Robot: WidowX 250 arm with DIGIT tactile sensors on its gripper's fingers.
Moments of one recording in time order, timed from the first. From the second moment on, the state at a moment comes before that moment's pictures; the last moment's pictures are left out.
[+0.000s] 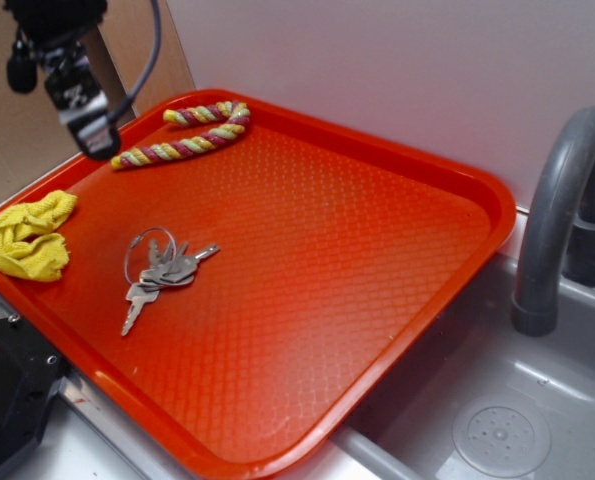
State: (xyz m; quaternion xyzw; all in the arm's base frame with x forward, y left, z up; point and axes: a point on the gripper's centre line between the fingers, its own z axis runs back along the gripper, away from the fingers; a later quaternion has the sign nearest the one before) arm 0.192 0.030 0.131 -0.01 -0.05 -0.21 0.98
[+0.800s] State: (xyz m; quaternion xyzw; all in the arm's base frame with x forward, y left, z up) arm 0.184 0.018 0.048 0.00 -0.02 -0.21 0.98
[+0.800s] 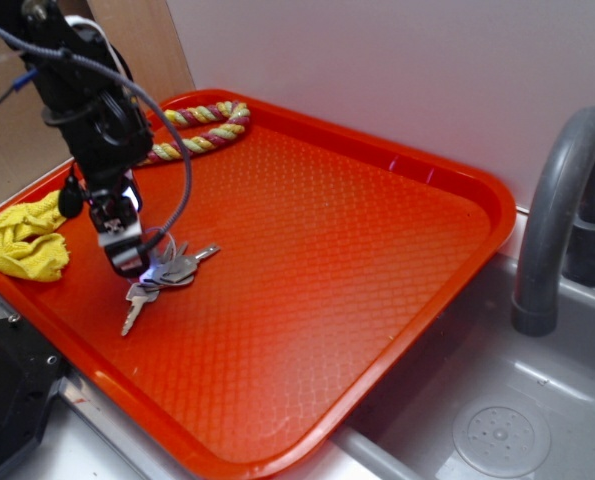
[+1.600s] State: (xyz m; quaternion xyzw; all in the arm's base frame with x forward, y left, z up) arm 0.196 0.014 0.029 -0.05 -0.02 -0.28 0.96
